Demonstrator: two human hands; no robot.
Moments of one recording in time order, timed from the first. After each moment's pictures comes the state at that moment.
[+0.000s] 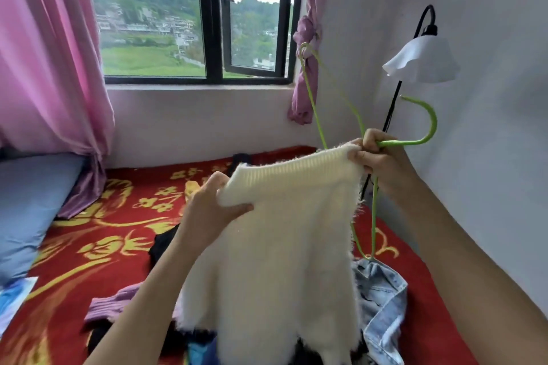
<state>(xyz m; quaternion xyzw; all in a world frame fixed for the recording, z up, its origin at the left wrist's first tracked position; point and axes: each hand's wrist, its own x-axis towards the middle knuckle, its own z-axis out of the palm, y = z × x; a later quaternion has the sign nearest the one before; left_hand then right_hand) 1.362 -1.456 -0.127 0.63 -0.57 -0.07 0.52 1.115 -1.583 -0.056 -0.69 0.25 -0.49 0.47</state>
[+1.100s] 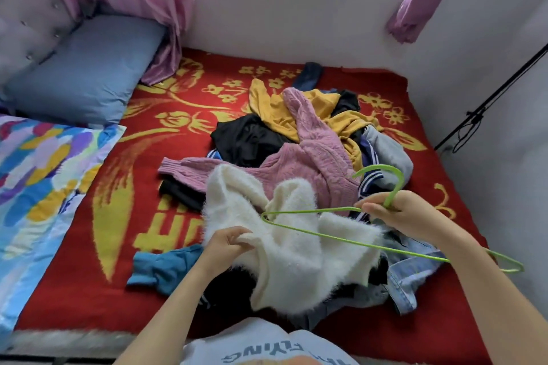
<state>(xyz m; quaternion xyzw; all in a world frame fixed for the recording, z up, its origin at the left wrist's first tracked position) 1.355 -1.336 -0.358 0.70 -0.31 -0.41 0.50 1.131 -1.539 -0.197 -0.89 0.32 0.04 0.32</state>
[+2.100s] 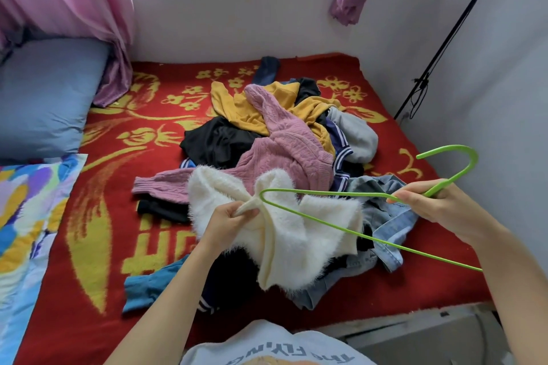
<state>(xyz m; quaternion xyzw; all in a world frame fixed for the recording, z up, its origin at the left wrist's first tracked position) 1.352 -1.368 -0.323 0.63 -0.35 -0.43 0.54 1.042 -1.499 -0.183 -0.77 0.41 -0.18 0.46</state>
